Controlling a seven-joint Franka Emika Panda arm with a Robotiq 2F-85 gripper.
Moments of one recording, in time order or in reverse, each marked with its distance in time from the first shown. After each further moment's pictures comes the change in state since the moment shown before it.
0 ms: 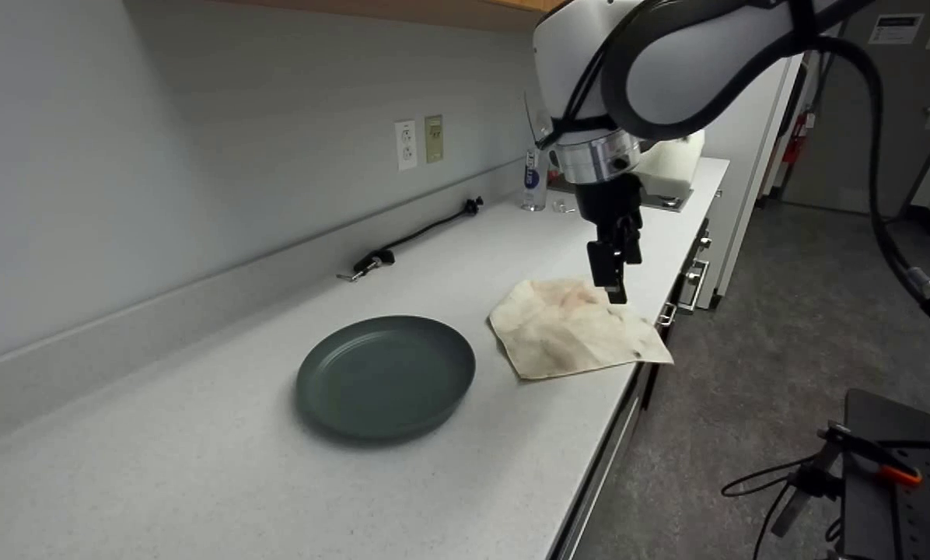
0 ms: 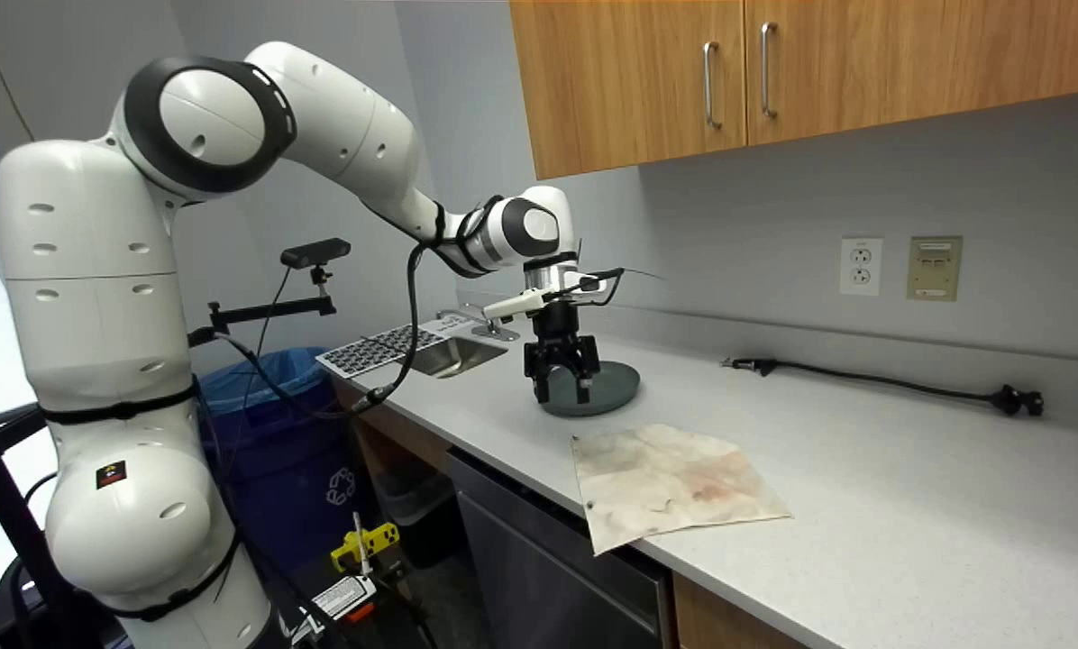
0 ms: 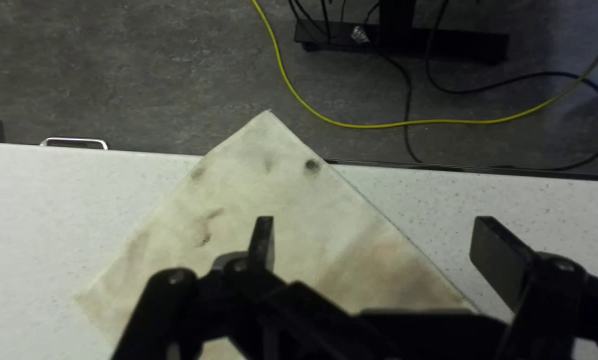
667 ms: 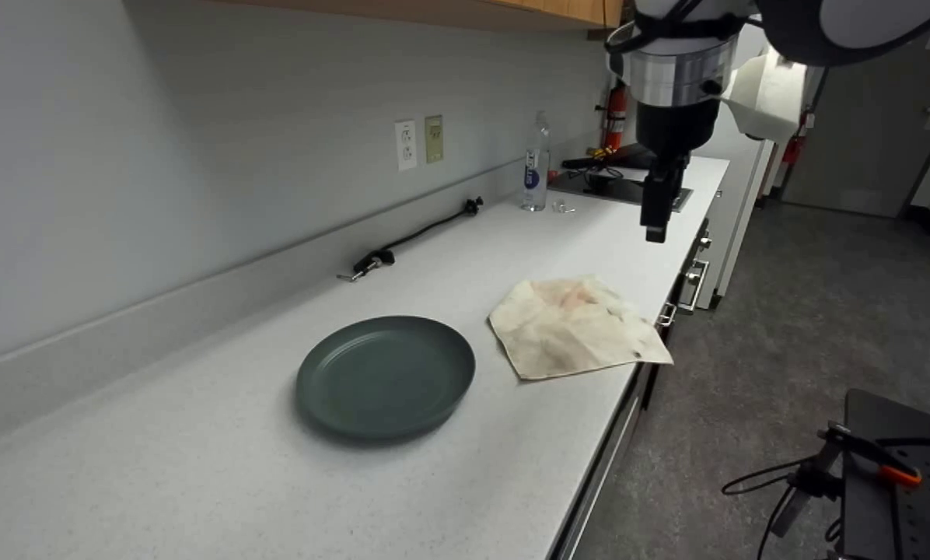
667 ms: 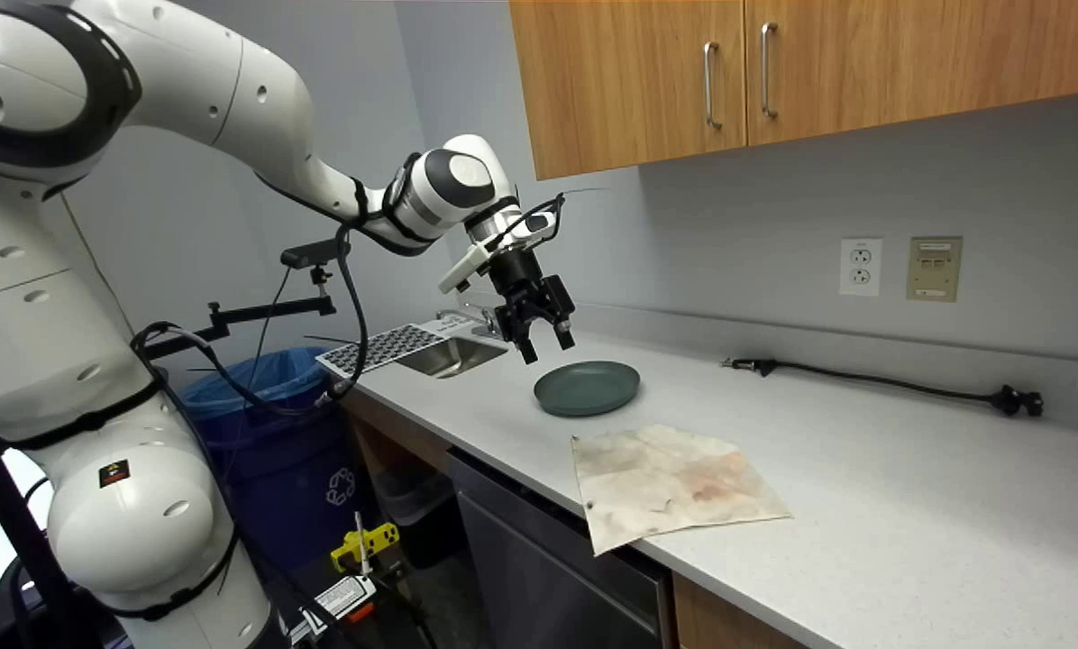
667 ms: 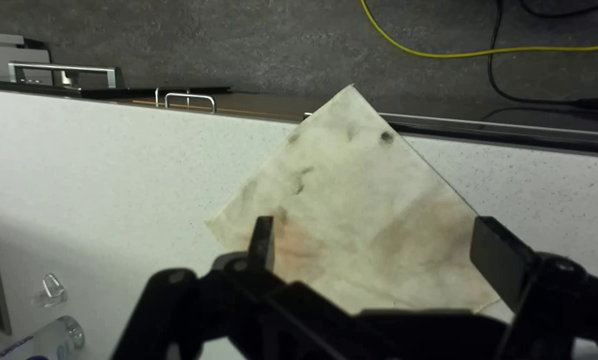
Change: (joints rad) arm 0.020 -0.334 0.026 -0.210 -0.184 0.074 0.109
